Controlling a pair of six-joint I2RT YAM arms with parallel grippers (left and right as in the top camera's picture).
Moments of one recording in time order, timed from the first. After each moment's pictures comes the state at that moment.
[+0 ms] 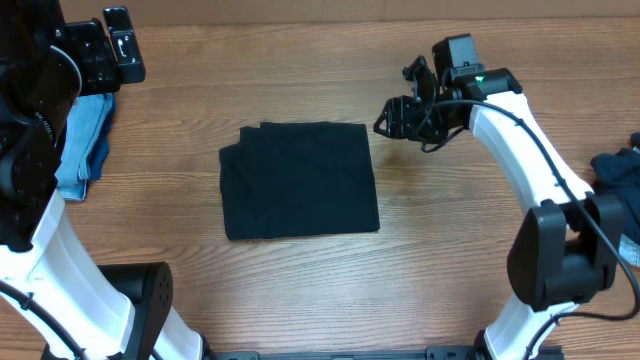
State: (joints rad) left arm 0.01 1.85 3.05 -1.69 -0.15 -0.06; right arm 0.17 1.93 1.58 -0.92 -0.49 0.19
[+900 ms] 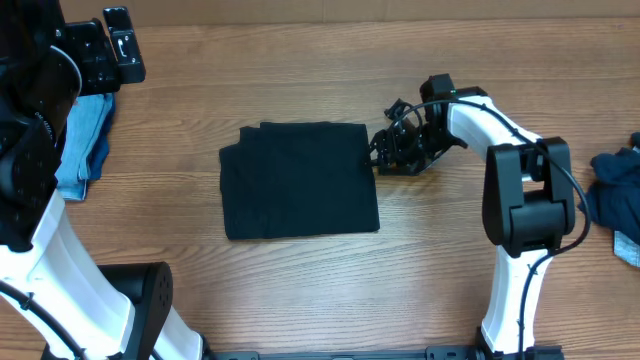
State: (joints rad) left arm 0.01 1.85 3.05 -1.69 -0.15 -0.06; right arm 0.14 2.25 1.56 -0.93 -0.84 0.01
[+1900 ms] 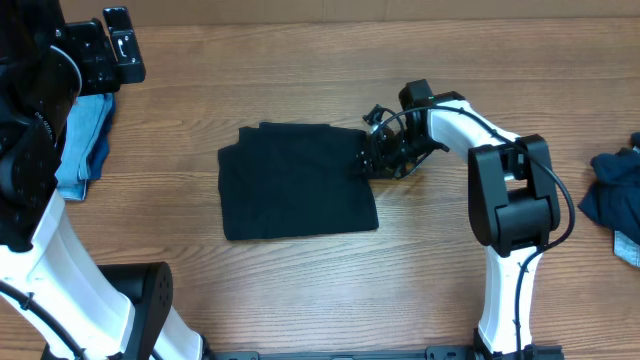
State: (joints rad) left arm 0.01 1.85 3.05 -1.69 -0.15 -0.06; right arm 0.21 2.27 1.56 -0.89 -0.90 -0.01
